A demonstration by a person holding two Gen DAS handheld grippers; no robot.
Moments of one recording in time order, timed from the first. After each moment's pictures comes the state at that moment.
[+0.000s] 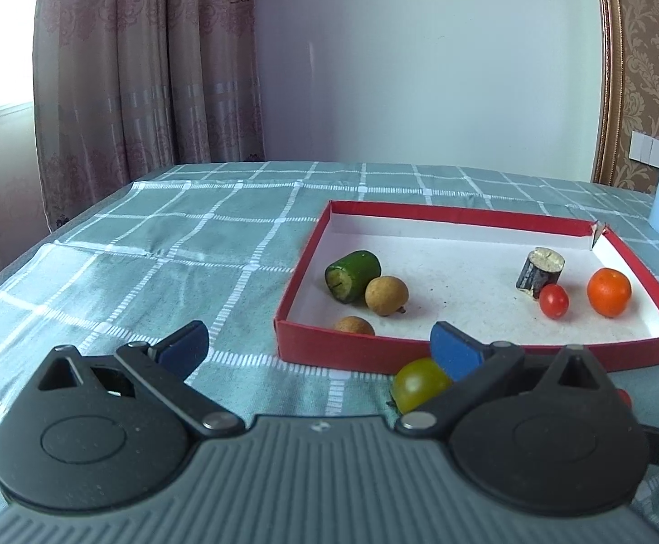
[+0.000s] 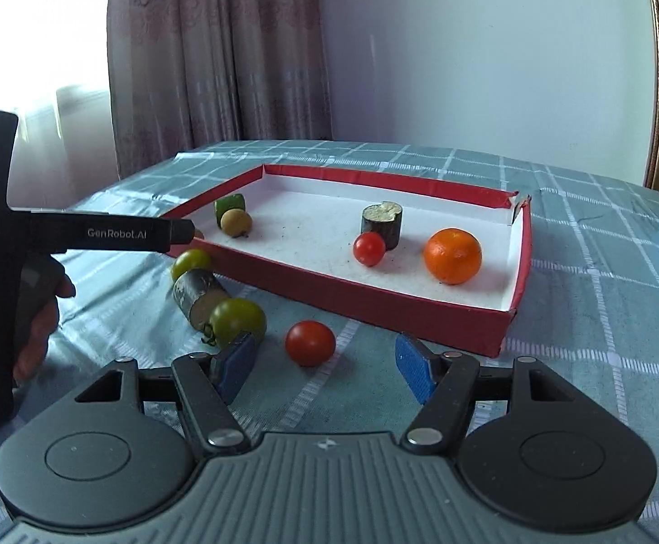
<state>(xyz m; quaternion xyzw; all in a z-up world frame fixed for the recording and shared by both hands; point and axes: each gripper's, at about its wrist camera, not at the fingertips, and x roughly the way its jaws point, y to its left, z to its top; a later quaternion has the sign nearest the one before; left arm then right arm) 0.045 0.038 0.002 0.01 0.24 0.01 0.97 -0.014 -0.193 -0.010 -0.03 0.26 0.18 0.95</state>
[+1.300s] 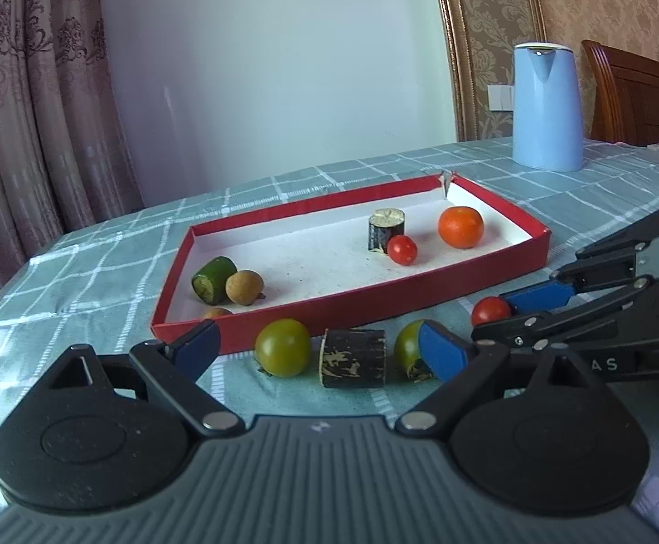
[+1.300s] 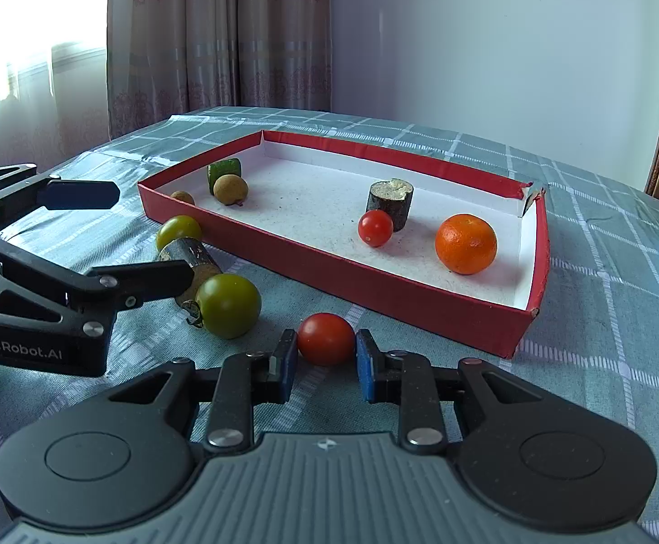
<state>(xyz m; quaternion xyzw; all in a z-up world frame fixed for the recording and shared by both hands) -0.002 -0.001 -0.006 0.12 0.20 -0.16 0.96 0.000 -0.177 -0.019 -0.07 0.29 0.17 0.94</state>
